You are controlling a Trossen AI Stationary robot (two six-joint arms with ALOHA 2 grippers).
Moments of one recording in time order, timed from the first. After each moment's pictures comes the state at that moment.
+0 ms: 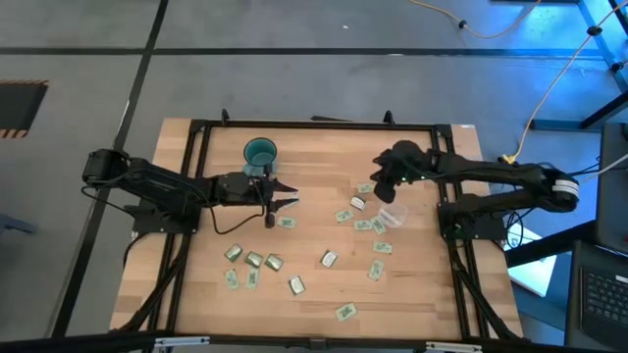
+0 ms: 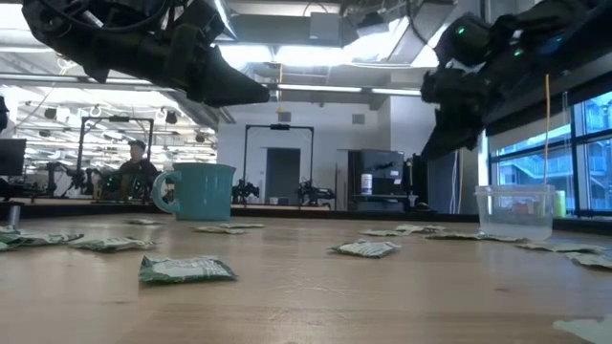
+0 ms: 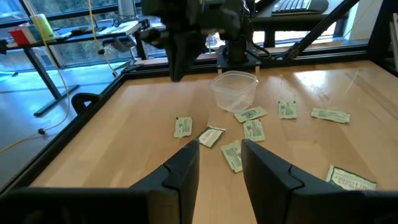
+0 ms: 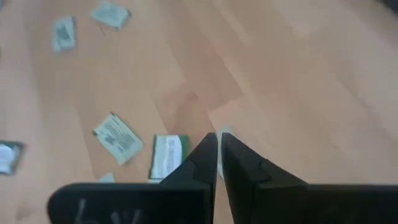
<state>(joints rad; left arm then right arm) 0.02 1.26 0.42 0.63 -0.14 0.09 -0.40 1.15 0.61 -0.28 -0.08 0.14</state>
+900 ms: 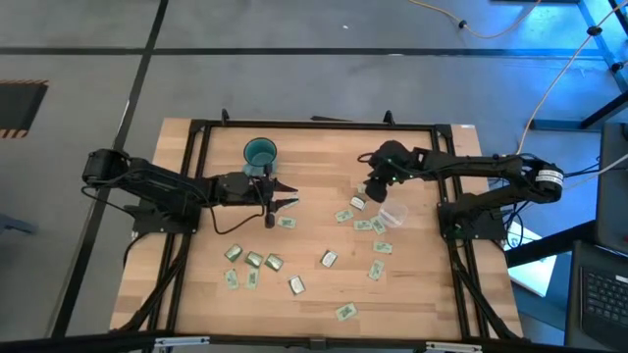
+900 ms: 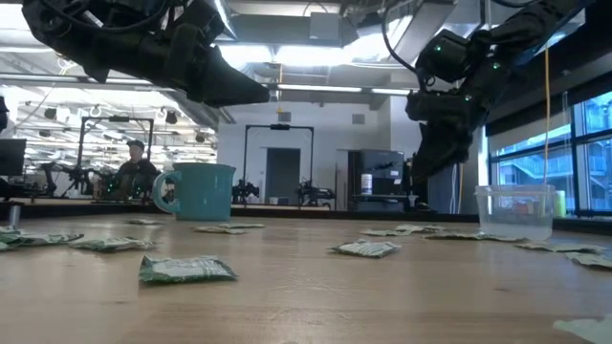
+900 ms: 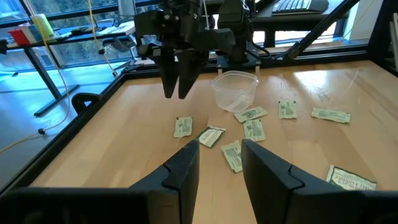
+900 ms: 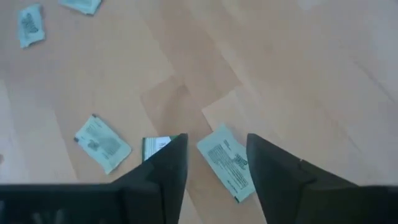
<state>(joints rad) 0.02 1.26 0.42 0.62 -0.14 0.09 -0.40 1.29 0.65 -0.27 -0.05 0.21</state>
